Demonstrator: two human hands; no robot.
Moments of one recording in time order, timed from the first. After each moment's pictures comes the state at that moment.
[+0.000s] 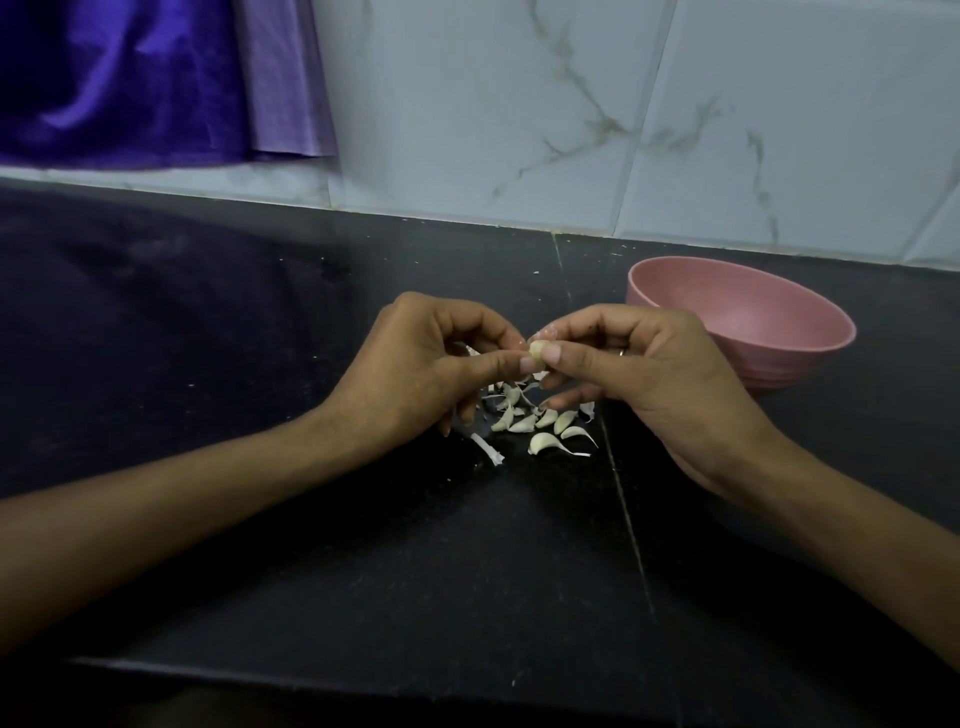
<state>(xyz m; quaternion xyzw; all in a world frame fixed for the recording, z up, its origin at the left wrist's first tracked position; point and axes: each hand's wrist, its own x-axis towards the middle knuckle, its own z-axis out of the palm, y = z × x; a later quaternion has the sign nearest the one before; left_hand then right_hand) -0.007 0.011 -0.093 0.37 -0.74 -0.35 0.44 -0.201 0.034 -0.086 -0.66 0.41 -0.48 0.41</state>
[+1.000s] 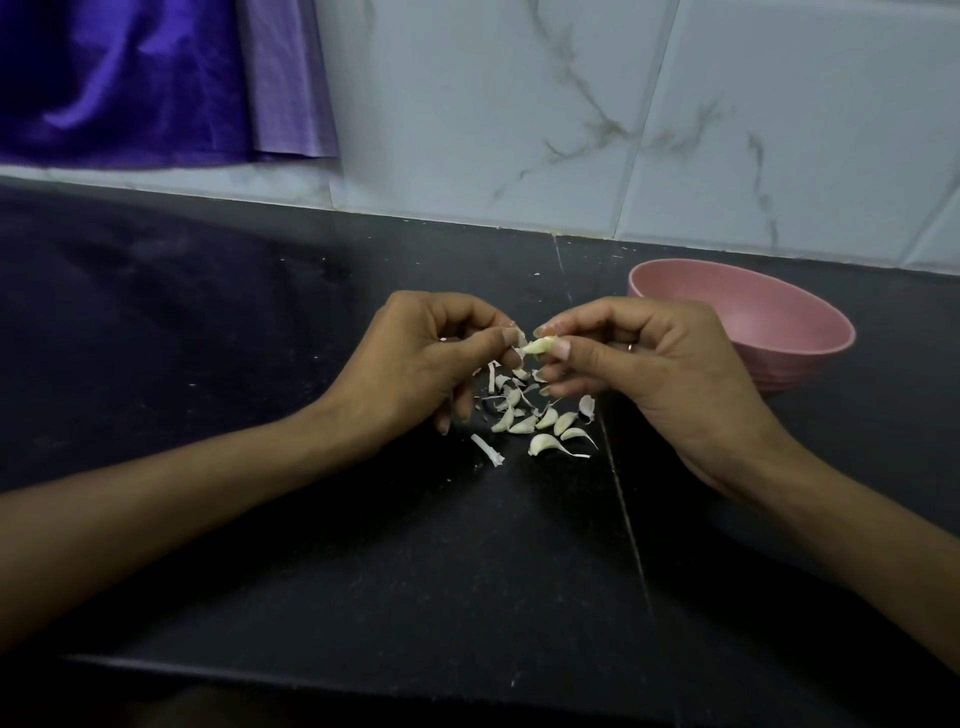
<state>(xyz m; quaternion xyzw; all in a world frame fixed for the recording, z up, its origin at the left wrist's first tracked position) -0.007 0.010 -0.091 0.39 -0.71 -0.37 0.44 -0.201 0.036 -0.083 -0.67 0.39 -0.51 0.37</state>
